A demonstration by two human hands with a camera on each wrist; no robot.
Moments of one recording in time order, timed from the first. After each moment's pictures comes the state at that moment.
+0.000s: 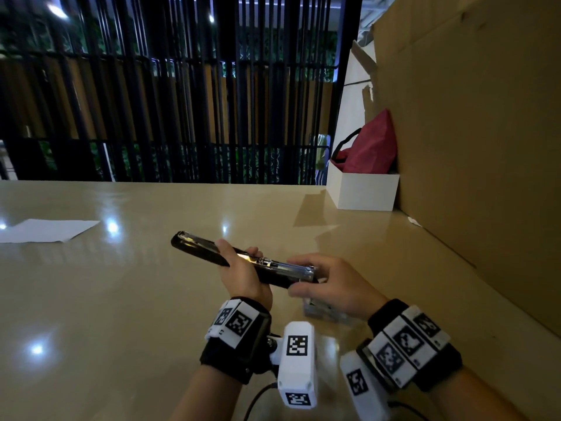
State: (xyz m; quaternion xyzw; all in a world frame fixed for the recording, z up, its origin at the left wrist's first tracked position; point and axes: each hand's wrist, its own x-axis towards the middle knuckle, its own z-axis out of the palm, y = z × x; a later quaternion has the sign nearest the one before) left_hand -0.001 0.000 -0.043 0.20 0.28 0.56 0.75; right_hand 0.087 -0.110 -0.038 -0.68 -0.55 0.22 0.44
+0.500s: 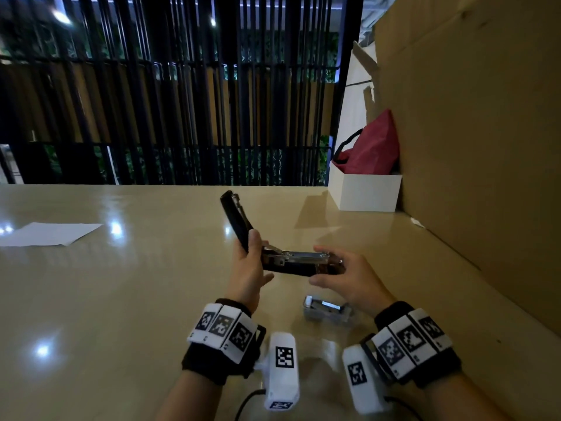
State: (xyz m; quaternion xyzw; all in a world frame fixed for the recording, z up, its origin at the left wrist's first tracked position) left_hand -0.009 0.009 -0.044 0.54 0.27 0.44 0.67; right_hand 0.116 -0.104 -0.049 -0.68 -0.45 0.18 0.55
